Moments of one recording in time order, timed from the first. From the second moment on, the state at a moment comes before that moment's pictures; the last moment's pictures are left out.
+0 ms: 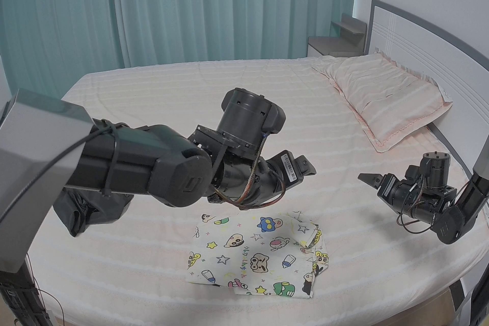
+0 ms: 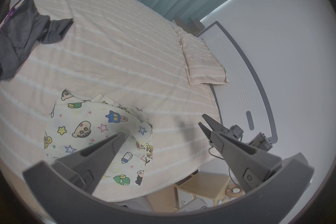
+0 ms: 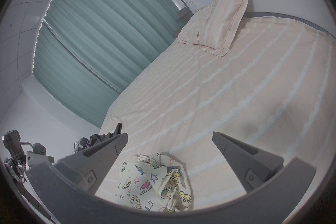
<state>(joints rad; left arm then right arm) -0.76 2.07 -1.45 0.04 -0.05 -0.91 0.14 1.98 -0.46 -1.09 0.15 0.69</state>
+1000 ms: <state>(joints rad) -0.43 1.79 -0.74 -0.31 -0.11 -1.15 0.18 1.99 -0.44 -1.09 0.14 0.69</state>
